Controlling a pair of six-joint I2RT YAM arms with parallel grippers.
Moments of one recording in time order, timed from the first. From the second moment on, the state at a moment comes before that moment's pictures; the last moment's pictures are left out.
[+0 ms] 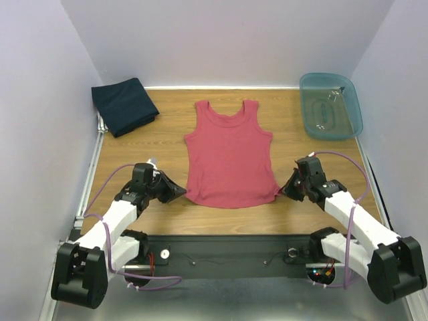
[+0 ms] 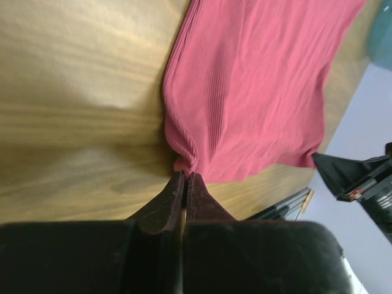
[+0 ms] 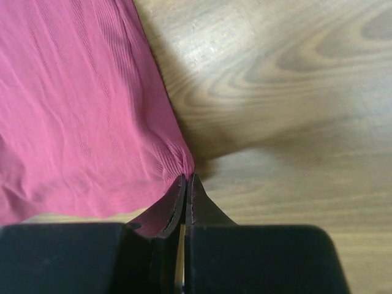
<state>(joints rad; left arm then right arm) -0.22 0.94 0.35 -0.18 0.39 -0.95 0.31 0.97 0.51 -0.48 0.00 0.84</state>
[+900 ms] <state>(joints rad) -0.22 1.32 0.85 -0.33 0.24 -0.71 0.48 1.10 0.79 -0.60 0.02 0.79</state>
